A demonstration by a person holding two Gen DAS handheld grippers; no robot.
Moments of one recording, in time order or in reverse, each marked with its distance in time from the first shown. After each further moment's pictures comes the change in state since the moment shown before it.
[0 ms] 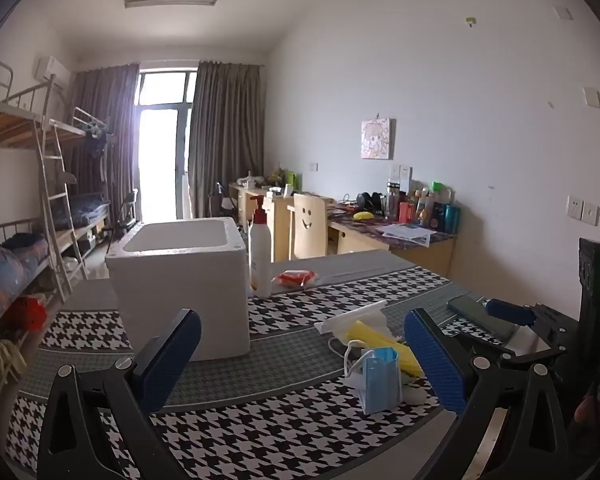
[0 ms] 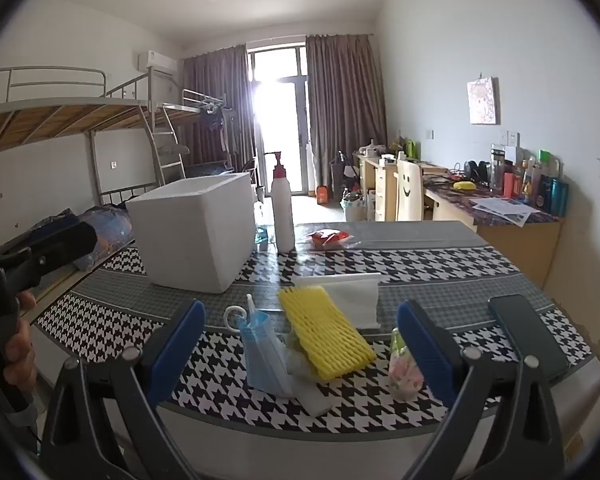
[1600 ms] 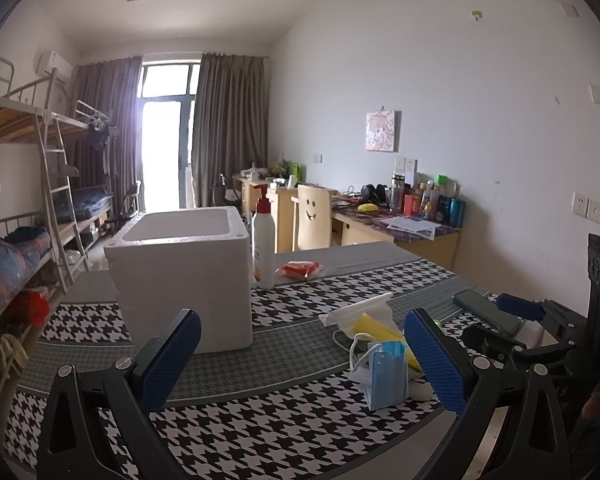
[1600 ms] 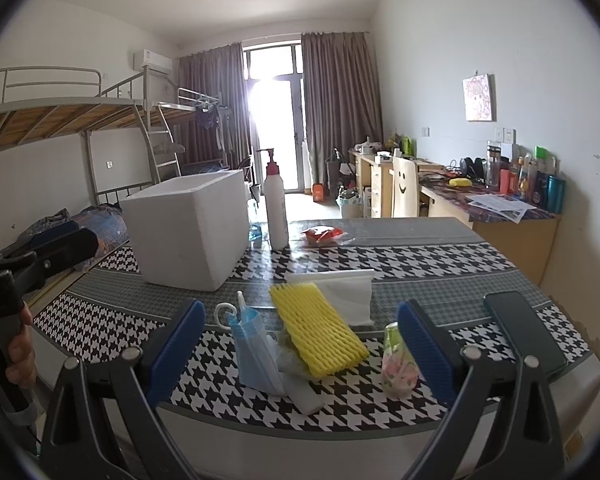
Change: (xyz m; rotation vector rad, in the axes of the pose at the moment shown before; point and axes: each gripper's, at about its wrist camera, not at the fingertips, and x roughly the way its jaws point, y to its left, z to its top) left arm 0.008 0.001 -0.002 0.007 0.033 0.014; right arm 0.000 -0.006 0.001 0.011 0.018 -0.014
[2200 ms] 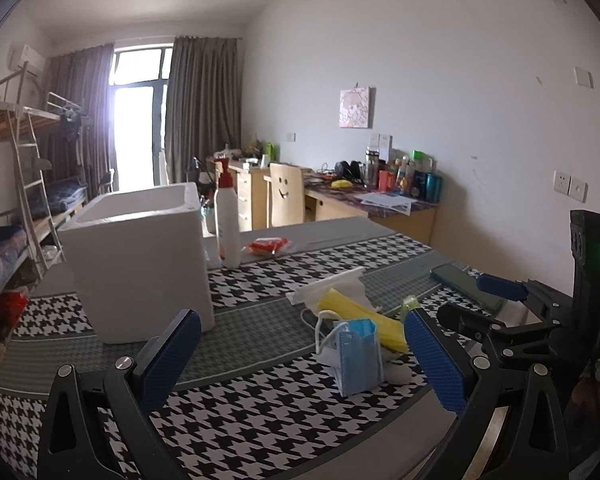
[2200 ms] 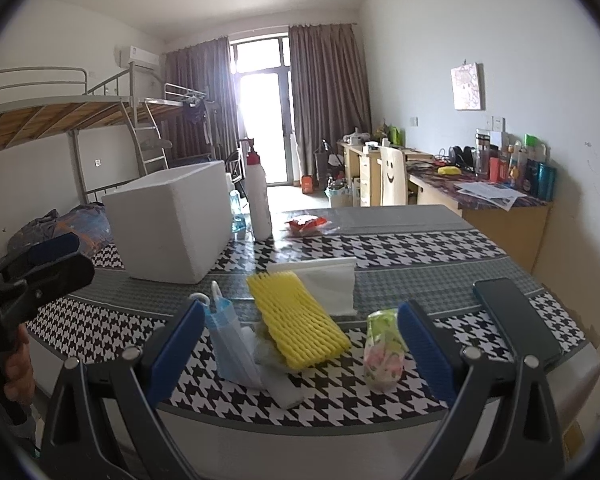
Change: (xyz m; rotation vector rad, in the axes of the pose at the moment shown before) left arm 0.023 -0.022 -0.013 0.034 0.080 -0.089; right arm 0.007 -0.015 -0.008 0.028 0.039 -0.039
